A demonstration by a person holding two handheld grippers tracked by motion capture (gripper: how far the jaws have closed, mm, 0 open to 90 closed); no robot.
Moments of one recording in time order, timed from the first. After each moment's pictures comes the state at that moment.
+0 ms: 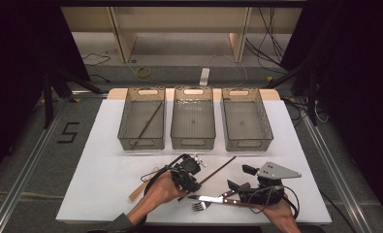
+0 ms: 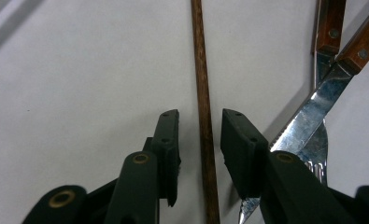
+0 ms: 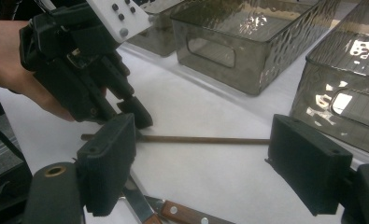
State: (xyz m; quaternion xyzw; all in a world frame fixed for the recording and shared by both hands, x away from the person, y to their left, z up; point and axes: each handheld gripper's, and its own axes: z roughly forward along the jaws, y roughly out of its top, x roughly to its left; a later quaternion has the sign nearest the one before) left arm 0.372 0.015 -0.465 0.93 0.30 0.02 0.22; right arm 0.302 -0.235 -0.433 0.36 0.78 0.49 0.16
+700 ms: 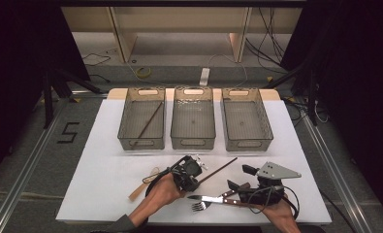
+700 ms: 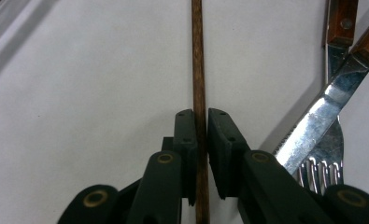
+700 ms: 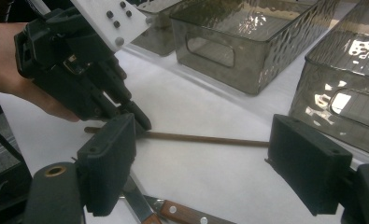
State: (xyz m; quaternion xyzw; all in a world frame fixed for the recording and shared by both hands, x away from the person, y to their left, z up) left arm 0.367 0.012 -0.466 0.93 0.28 0.04 0.21; right arm 0.301 -0.235 -0.433 0.36 0.78 0.49 0.16
